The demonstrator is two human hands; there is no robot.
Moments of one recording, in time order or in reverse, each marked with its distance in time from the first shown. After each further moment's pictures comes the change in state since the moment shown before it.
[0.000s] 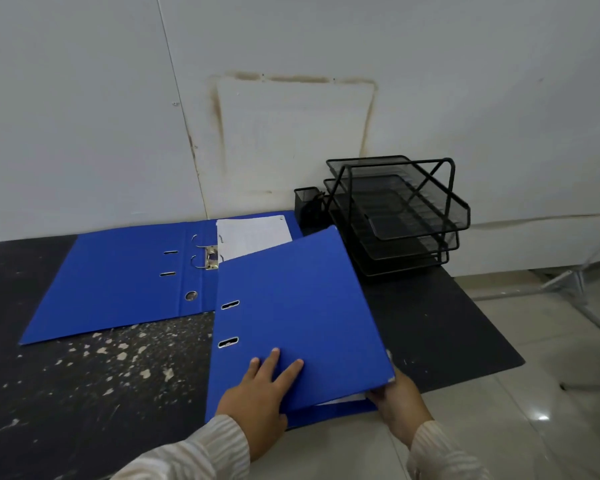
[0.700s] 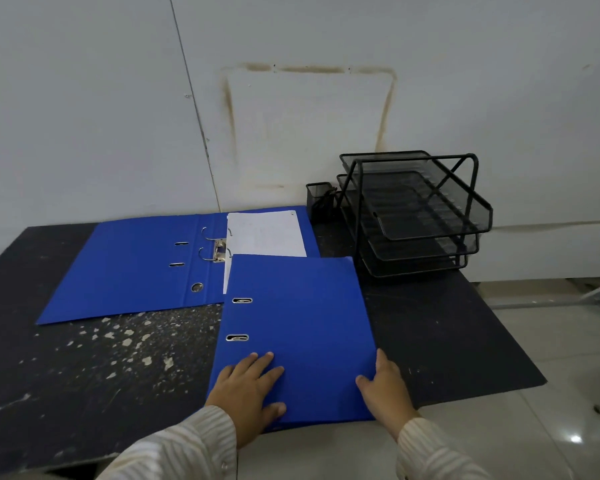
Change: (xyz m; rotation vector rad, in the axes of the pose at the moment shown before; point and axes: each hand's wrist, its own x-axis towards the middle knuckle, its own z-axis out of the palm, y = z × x) left_hand 0.022 -0.011 0.023 0.142 -0.049 -0.073; right_hand 0.027 -0.003 -0.005 -1.003 -0.026 -0.160
